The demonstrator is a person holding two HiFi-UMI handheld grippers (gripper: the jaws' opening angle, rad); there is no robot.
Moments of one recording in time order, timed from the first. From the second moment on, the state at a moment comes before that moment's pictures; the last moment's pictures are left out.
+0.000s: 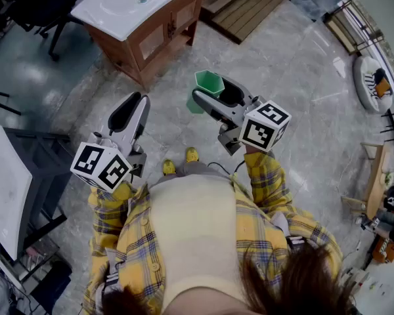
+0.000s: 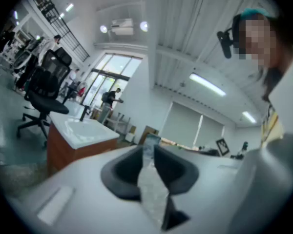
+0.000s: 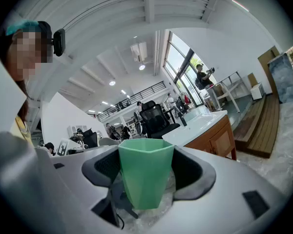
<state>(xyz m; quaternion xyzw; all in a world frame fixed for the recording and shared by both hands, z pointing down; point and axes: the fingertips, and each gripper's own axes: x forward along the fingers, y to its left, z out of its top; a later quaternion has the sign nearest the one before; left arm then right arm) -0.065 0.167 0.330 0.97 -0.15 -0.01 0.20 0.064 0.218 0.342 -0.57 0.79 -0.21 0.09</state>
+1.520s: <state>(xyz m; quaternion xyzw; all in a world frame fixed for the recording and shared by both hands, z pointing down) -0.019 0.134 0.373 0.91 -0.33 0.06 0.24 0.140 0.180 0.355 -0.51 0.82 -0.25 0.10</state>
